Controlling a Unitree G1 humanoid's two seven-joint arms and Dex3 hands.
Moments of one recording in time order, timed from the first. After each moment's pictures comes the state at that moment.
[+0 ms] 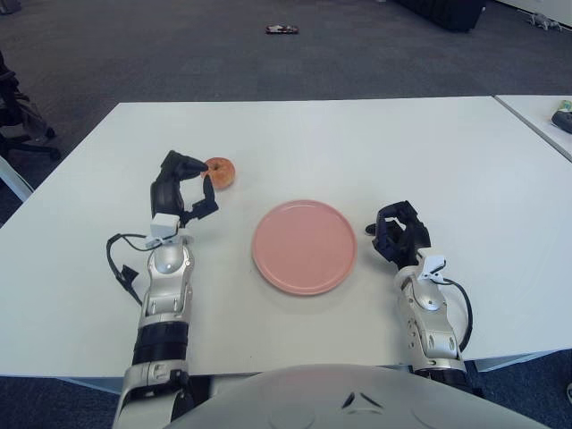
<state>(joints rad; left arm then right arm) -0.13 0.11 0.21 0.20 0.05 -0.35 0.15 0.17 0.10 -0.02 -0.01 -0.02 -0.06 -0.11</state>
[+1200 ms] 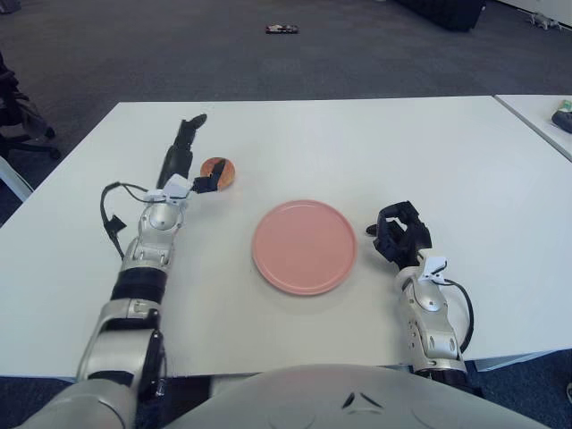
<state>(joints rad) -0.36 0.39 0.03 0.52 0.35 -0.37 0.08 0.17 0.10 -0.02 0.00 -0.02 -0.08 -0.12</state>
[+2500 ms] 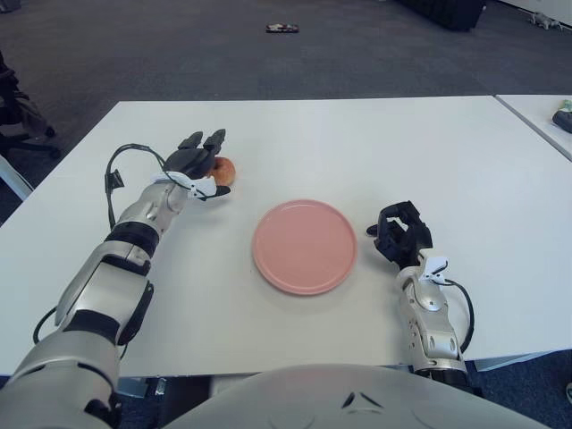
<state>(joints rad) -0.71 0.50 -0.39 1.08 0.73 -0.34 0.18 0.17 0.10 -0.03 0.00 -0.02 -0.08 -0.12</state>
